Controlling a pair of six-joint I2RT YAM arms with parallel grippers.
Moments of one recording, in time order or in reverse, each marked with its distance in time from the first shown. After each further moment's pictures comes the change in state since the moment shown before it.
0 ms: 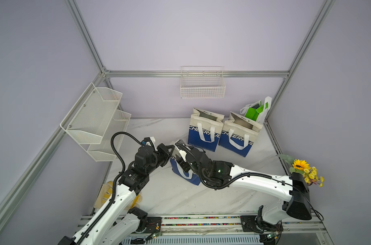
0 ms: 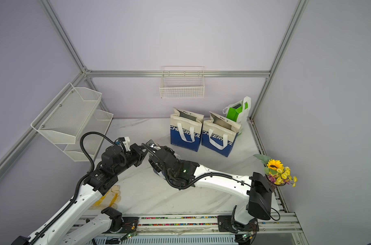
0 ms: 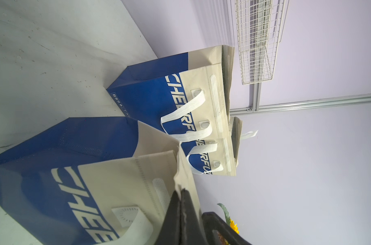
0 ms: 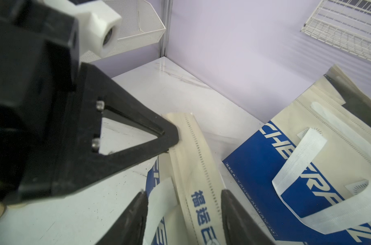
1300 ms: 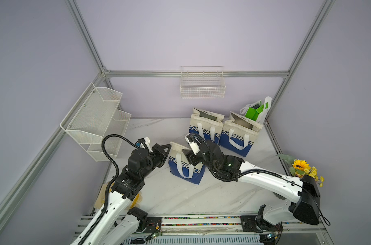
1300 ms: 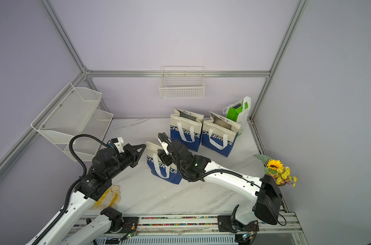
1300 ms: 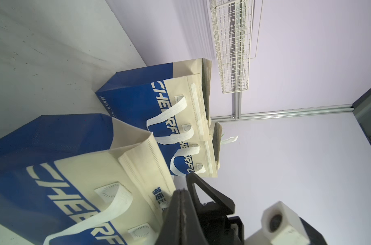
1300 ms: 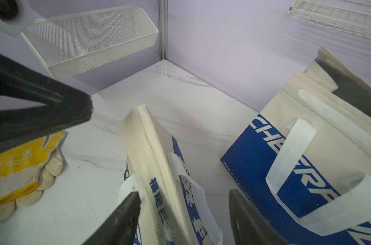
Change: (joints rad) left arm -0.005 -0.085 0.032 -0.061 -0.034 -0.057; right arm -0.158 -0.113 -0.103 0.042 -0.207 0.019
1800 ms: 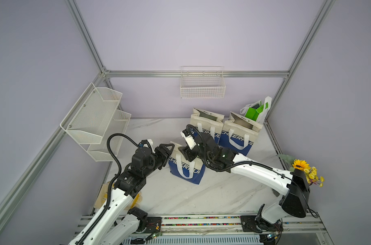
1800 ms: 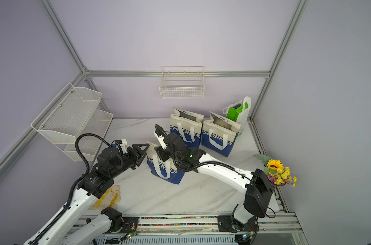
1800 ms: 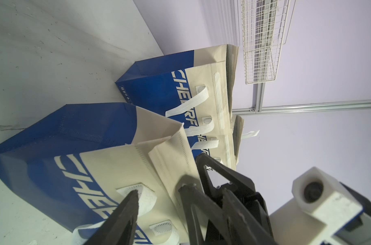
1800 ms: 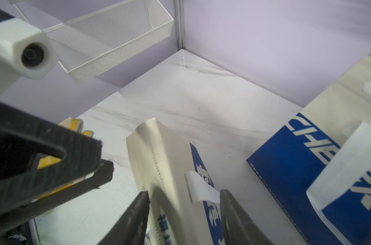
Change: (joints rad) left arm 0.000 0.031 0.000 -0.067 0.028 0.052; right arm -0.084 0.154 0.171 -0.091 -0.240 0.104
